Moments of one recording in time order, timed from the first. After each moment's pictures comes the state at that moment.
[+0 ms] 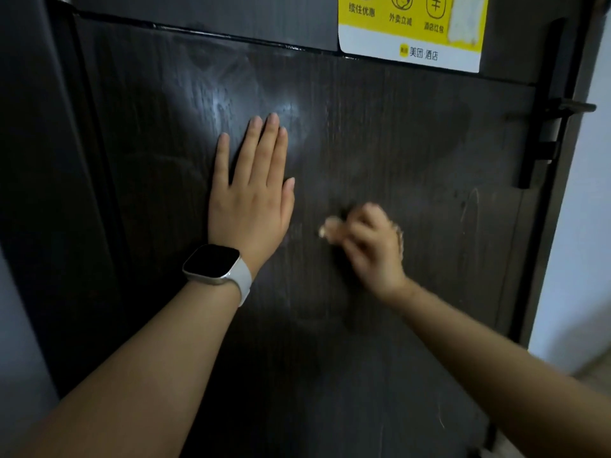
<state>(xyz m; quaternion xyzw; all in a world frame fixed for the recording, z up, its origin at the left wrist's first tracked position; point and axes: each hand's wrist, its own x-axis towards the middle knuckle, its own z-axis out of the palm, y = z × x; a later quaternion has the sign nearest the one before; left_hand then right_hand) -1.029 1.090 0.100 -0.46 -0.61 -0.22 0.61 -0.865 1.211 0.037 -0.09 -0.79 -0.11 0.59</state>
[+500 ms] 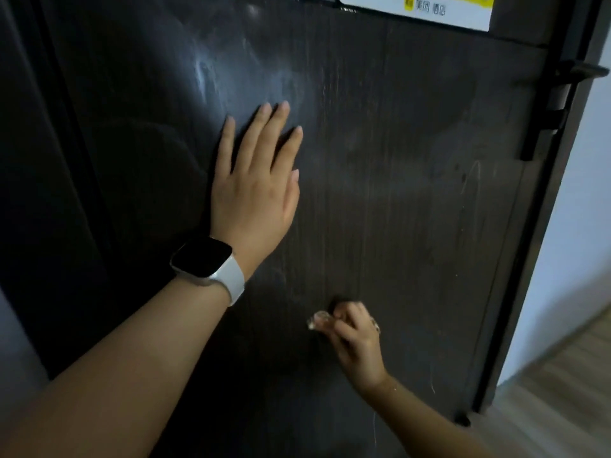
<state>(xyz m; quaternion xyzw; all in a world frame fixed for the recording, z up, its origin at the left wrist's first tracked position) -1.018 1.087 0.085 -0.55 -0.56 -0.26 0.56 -0.872 1.178 -0.144 -0.16 -0.82 0.03 0.56</state>
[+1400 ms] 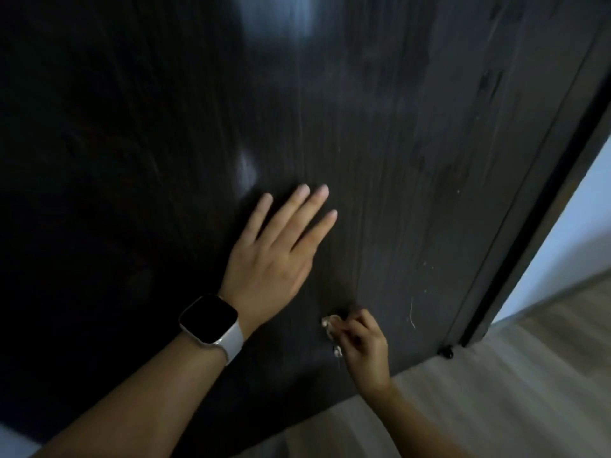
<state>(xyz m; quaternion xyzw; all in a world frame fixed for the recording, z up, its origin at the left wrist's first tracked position) -0.938 1.155 -0.147 -0.63 -0.56 -0.15 0.51 -0.785 1.237 -0.347 -0.30 -0.76 0.27 0.52</state>
